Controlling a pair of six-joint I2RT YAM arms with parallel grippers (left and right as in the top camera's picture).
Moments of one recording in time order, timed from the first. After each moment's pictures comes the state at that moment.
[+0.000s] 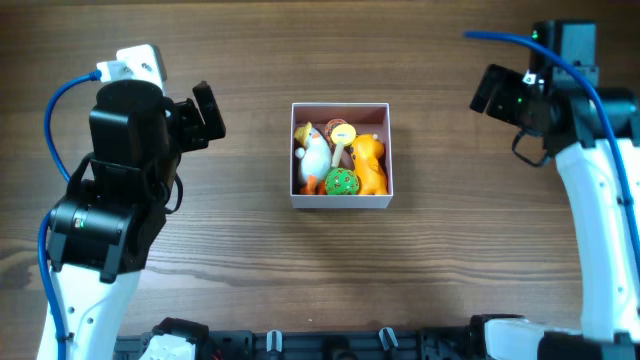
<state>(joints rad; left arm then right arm) -0.23 1.10 1.32 -0.78 -0.29 -0.29 0.02 1.44 1.54 -1.08 0.19 0.36</state>
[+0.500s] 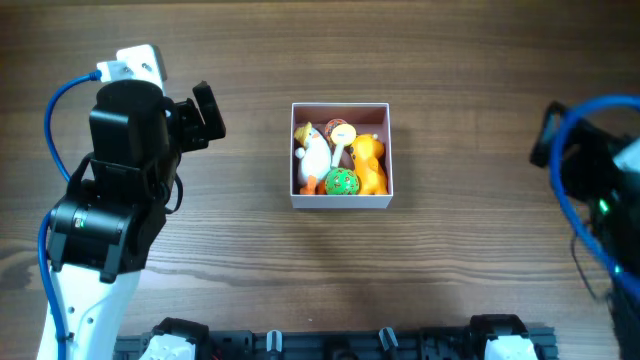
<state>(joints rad) -0.23 1.10 1.32 -0.78 -0.29 -0.29 0.02 0.88 1.54 -1.05 0.19 0.36</state>
